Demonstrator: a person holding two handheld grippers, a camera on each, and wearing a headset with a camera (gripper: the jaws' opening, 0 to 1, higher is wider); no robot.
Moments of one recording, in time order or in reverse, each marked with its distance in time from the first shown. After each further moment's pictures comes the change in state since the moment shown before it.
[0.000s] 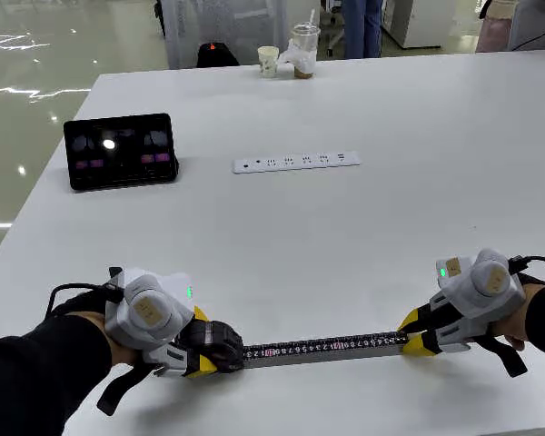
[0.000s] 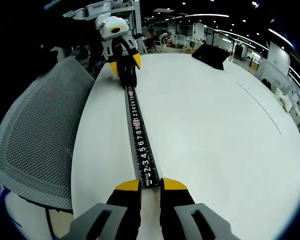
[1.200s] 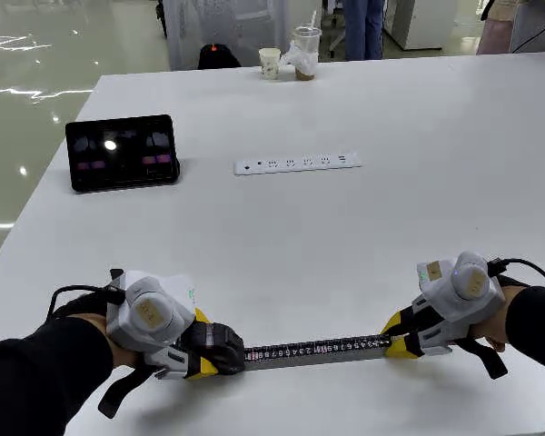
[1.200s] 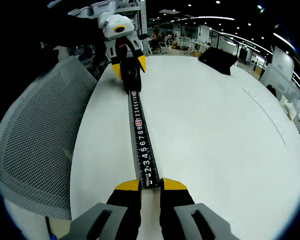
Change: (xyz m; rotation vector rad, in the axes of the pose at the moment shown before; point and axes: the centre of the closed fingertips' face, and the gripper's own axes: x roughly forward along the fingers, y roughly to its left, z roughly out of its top) left arm 0.000 0.001 -0.001 -0.001 0.002 0.000; right arm 0.013 0.005 0.020 -0.036 -0.009 0.023
